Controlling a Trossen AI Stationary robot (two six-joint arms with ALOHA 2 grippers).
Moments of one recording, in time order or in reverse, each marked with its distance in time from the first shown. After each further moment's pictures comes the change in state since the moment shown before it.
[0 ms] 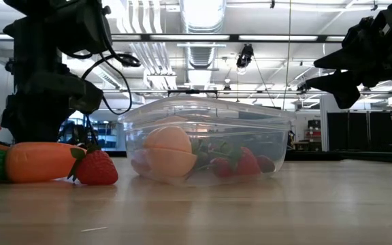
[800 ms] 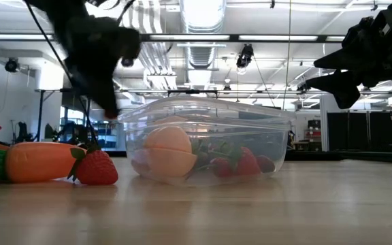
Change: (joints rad) left arm -0.004 -0.006 0.201 0.012 -0.215 0.312; right arm 0.000 0.000 0.000 0.000 0.000 0.000
